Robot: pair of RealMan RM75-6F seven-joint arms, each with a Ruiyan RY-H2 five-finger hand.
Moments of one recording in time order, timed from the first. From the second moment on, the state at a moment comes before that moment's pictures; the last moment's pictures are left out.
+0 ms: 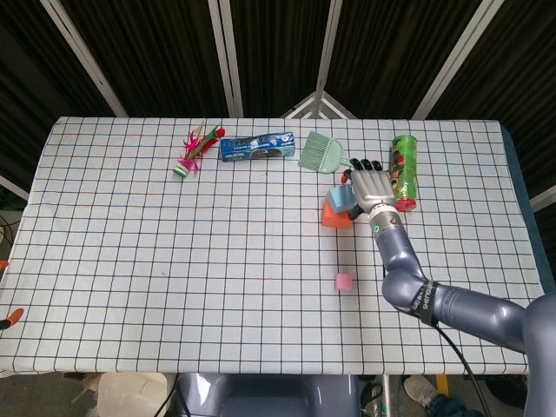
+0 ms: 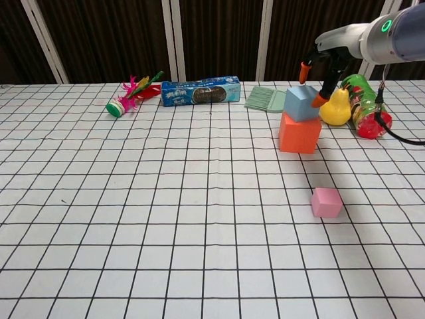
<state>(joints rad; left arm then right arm) -0.04 -1.06 -0.08 -1.73 1.20 1.43 0.22 1.15 -1.35 0.20 -1.43 -0.22 0.82 -0.59</state>
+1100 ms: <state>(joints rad) -0.04 -1.06 -0.08 -1.73 1.20 1.44 0.22 1.16 -1.43 0.20 -1.31 -0.23 0.78 -0.56</state>
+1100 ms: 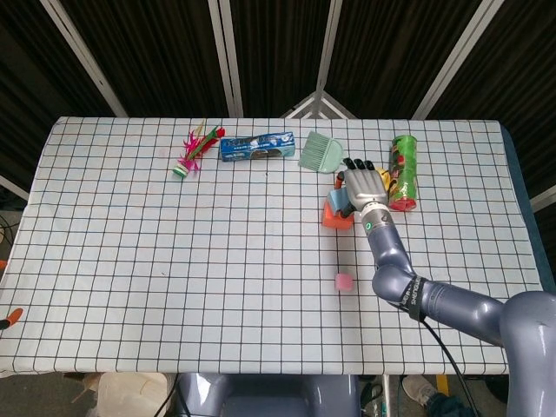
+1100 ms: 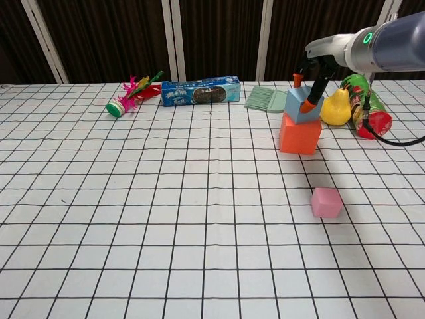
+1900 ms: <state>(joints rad) -0.04 -1.05 -0.08 -1.73 1.21 1.43 0.19 1.17 -1.41 0.22 -1.43 -0.20 1.01 -0.67</state>
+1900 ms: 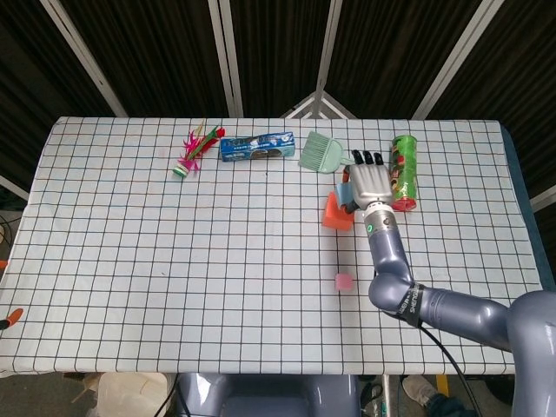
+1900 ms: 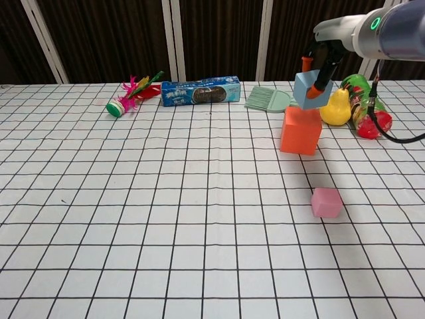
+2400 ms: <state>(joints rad) -0.05 -1.04 -0.08 -1.72 1.20 1.41 0.17 1.20 -1.49 0.29 -1.46 -0.04 1.18 -0.83</state>
